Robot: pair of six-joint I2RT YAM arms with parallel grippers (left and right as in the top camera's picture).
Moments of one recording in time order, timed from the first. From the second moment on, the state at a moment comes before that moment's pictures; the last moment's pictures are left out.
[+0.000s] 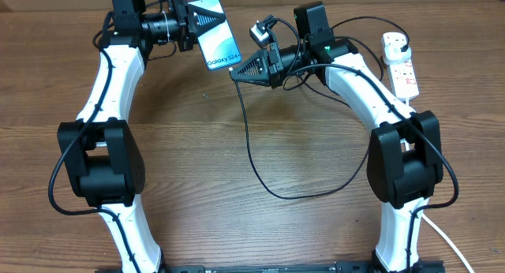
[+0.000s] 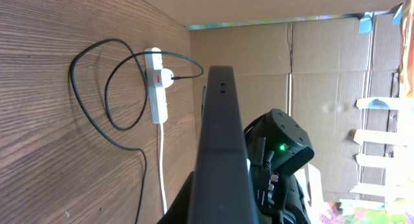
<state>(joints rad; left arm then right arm) 0.02 2.14 1.82 -0.24 1.26 -0.91 0.33 2.14 1.75 -0.42 -1.44 0.54</state>
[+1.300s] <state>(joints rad) -0.01 2.14 1.82 -0.24 1.25 -0.96 0.34 2.14 1.75 -0.41 -1.45 0.54</state>
